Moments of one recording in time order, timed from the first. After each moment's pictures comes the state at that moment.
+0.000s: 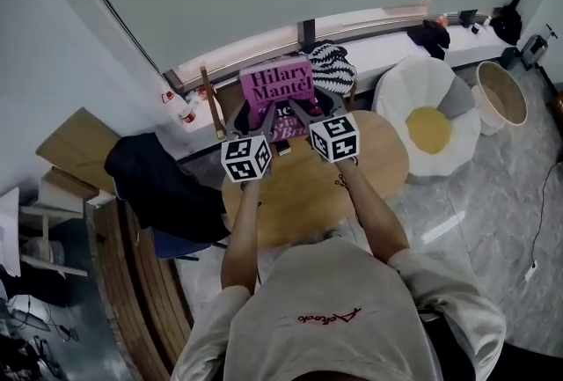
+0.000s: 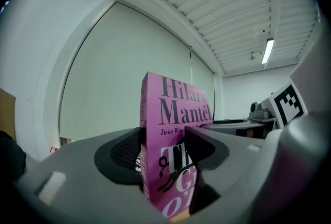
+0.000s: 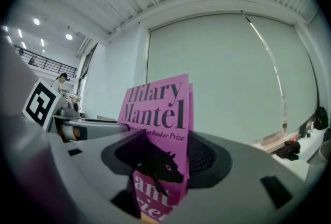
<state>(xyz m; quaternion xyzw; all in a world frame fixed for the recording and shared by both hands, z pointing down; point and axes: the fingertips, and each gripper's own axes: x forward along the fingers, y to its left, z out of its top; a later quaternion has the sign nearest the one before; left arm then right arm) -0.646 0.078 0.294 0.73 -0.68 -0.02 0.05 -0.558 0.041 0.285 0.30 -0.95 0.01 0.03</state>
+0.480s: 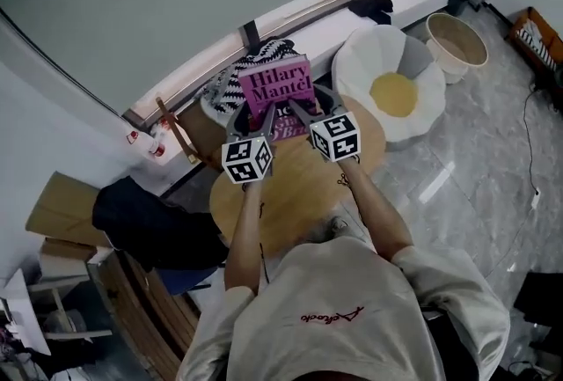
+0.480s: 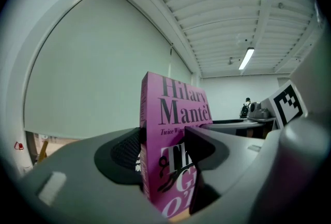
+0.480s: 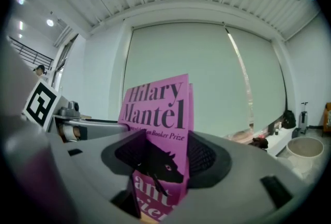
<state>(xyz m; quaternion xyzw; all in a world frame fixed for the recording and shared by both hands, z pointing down) -0.544 0.043 0.312 0.82 -0.57 -0.01 0.06 -0.449 0.031 0.302 0.42 -0.91 0.02 0.03</state>
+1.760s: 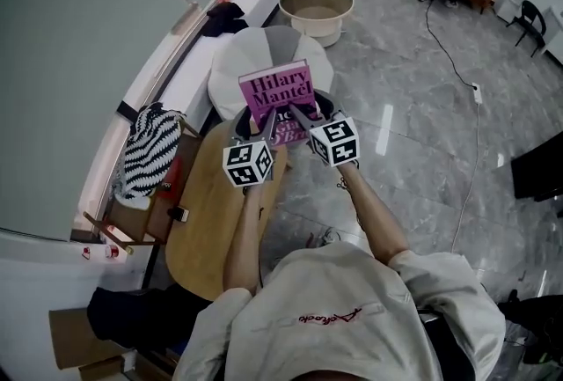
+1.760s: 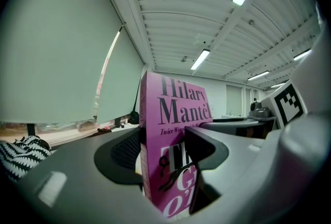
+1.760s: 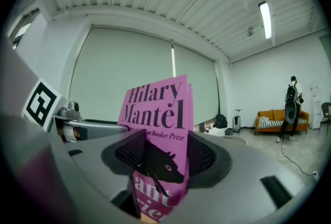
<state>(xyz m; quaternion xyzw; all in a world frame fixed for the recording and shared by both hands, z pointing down) -0.086 0.089 0.325 0.95 -0.31 0.02 0.07 0.000 0.130 0.312 0.66 -0.75 0.03 0.03</state>
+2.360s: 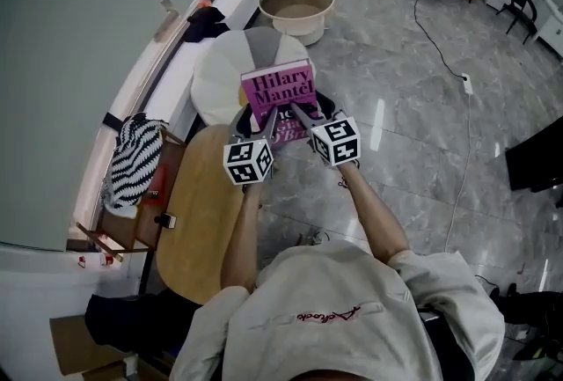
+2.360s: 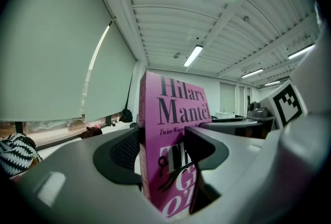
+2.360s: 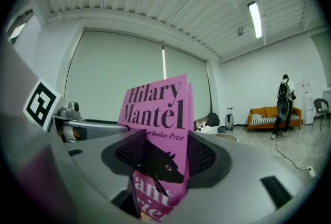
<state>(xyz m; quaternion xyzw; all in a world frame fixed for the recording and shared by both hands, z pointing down) 0.010 0.129 0.336 0.96 -0.28 0.04 0.06 0.093 0.173 0.326 0.68 -0.73 0.05 0.02</state>
